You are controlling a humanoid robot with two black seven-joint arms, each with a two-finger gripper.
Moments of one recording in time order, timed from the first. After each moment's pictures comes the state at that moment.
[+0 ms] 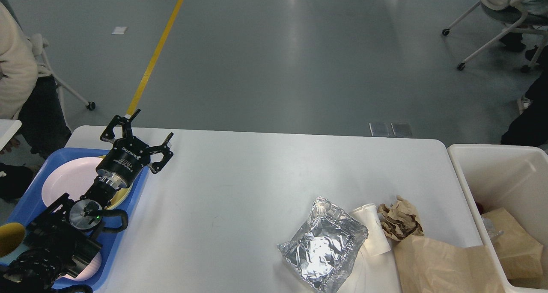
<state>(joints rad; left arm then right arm) -0.64 0.17 -1.16 -0.29 0.10 -0.80 -0.07 1.08 -0.82 -1.14 0.57 -0.25 0.17 0.20</state>
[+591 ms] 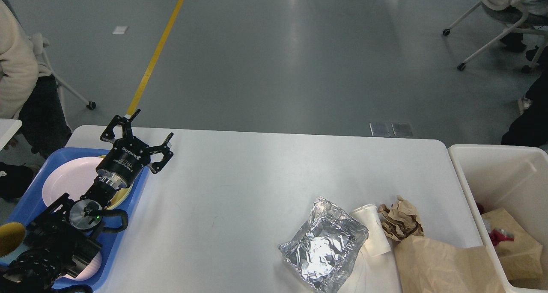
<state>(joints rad) -0.64 0.17 -1.16 -0.29 0.10 -0.80 -0.07 1.05 -0.79 -1.12 0.57 -0.25 0.04 0.20</state>
